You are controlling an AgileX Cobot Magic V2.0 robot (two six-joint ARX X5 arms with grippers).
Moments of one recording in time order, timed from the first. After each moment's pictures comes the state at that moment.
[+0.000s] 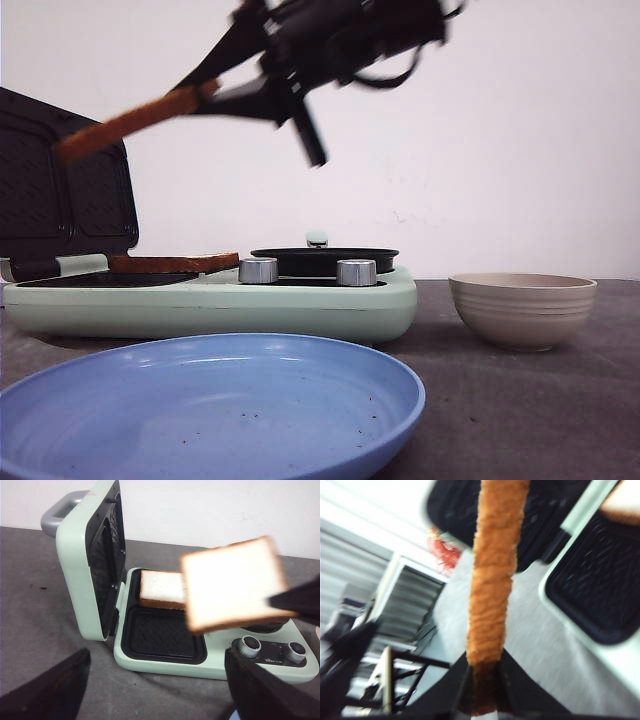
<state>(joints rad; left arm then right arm) -0.29 0.27 0.65 -0.63 -0.08 -0.20 0.70 1.76 1.24 0.17 -0.67 0.79</state>
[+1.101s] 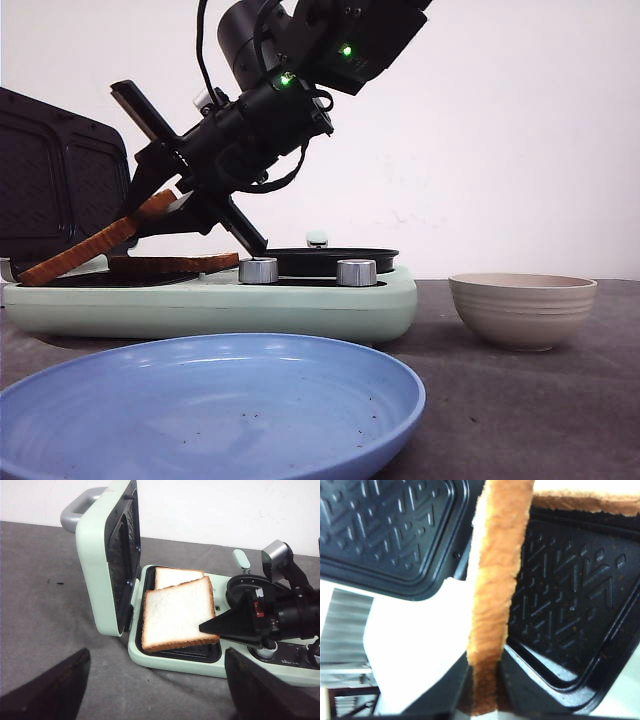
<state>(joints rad) -0.29 0.27 0.65 -0.64 -0.13 -0.20 0.78 2.08 1.50 0.04 -0.44 0.84</state>
